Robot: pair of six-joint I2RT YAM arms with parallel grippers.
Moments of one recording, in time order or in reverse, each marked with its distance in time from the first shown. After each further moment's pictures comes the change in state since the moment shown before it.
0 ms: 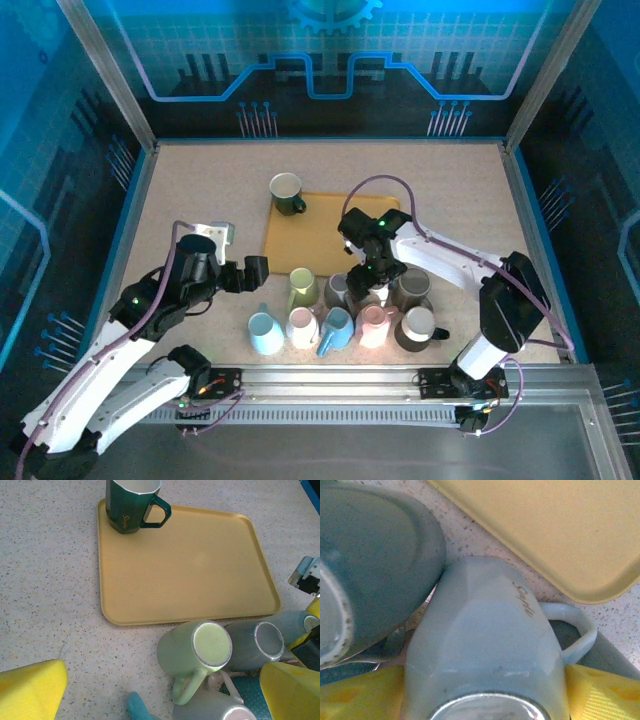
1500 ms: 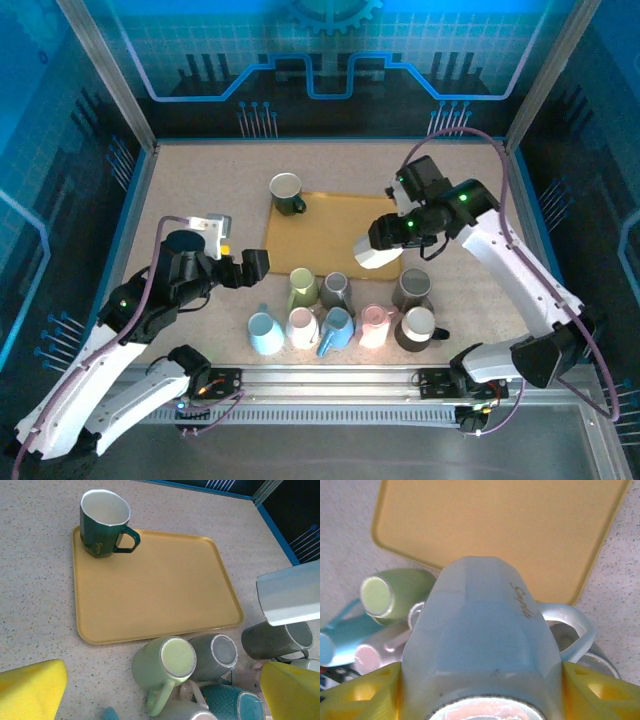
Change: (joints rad) left arm 0.000 -0.004 0.077 0.026 0.068 0.000; right arm -0.248 -0.265 0.263 -0.111 -0.217 0.209
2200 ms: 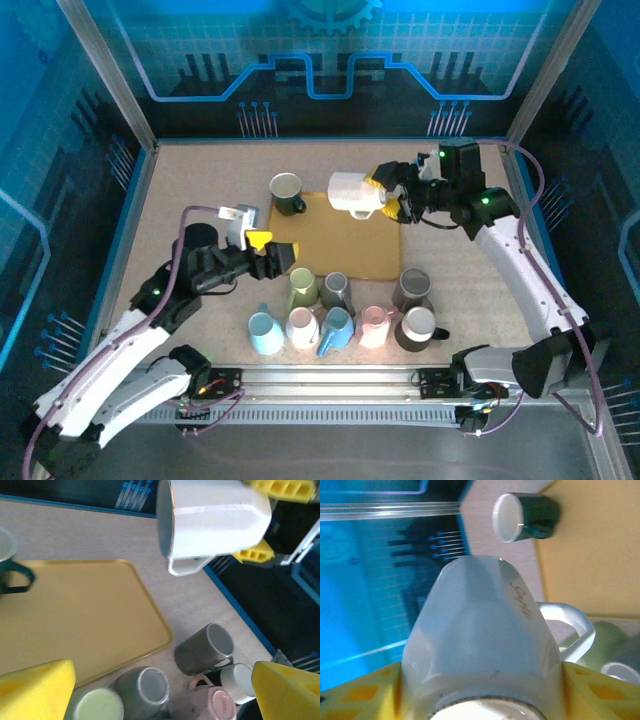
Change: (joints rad) left arm 0.000 0.093 -0.195 0.550 0.309 -0.021; right arm -0.225 -0.060 -0.171 0.675 -0.507 0.804
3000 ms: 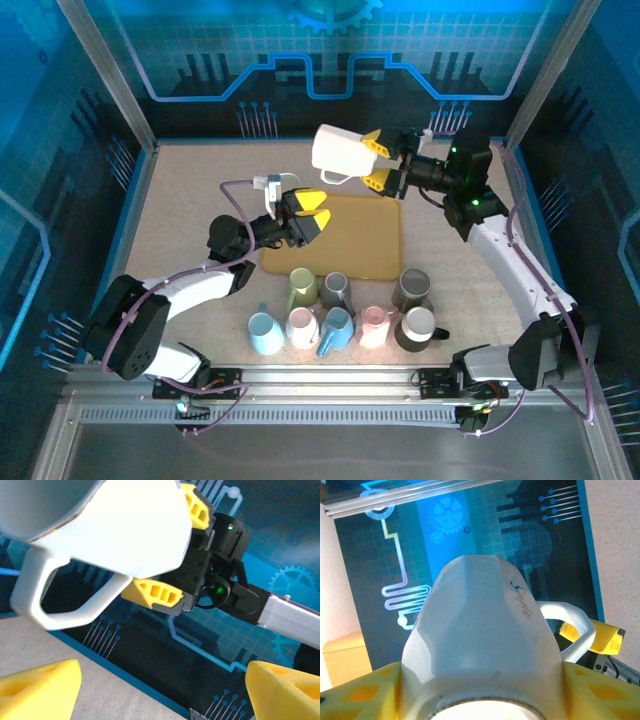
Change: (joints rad) left arm 0.071 0.650 -0.090 1.498 0.396 -0.324; right arm -0.024 0.039 -0.104 0.695 -0.253 0.528
